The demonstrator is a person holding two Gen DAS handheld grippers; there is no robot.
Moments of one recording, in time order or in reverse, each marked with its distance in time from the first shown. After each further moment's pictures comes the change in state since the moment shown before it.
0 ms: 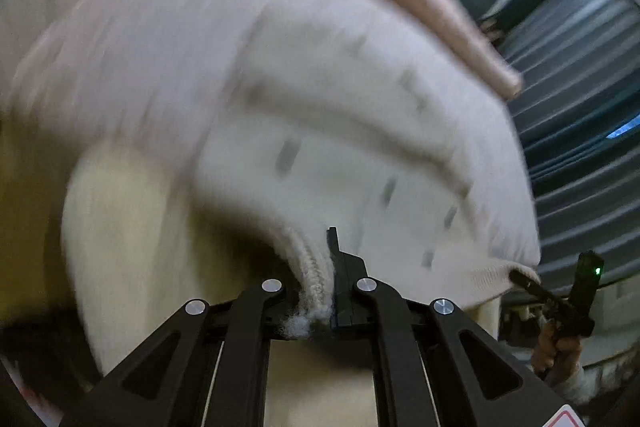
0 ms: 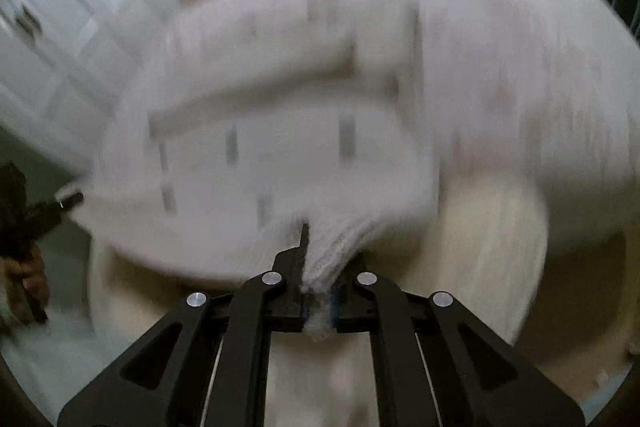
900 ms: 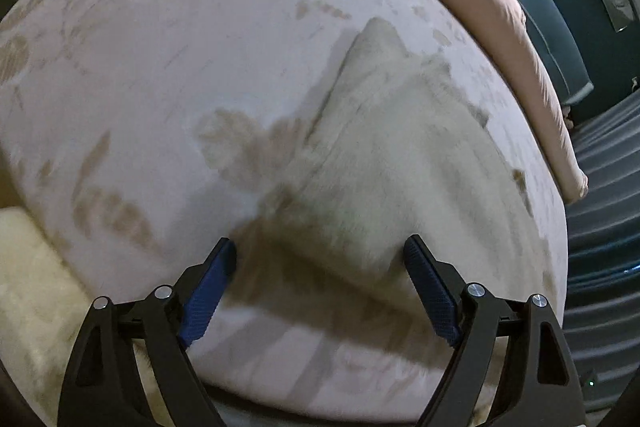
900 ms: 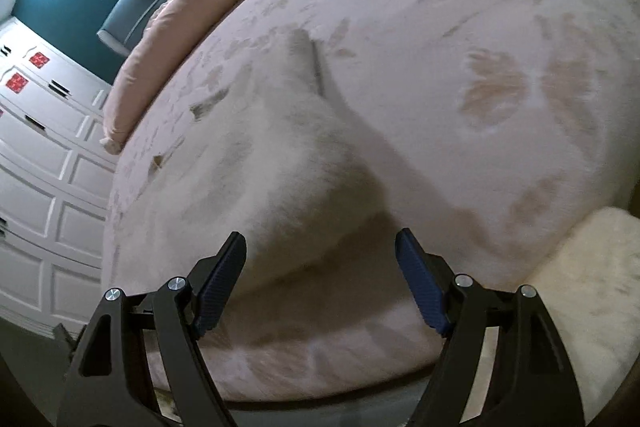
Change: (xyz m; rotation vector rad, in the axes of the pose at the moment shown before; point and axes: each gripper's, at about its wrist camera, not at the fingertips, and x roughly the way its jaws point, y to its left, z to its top) left arm 0.156 0.083 0.048 -0.355 -0.061 0.168; right arm 0.128 -0.085 0.029 0.518 -0.161 0.000
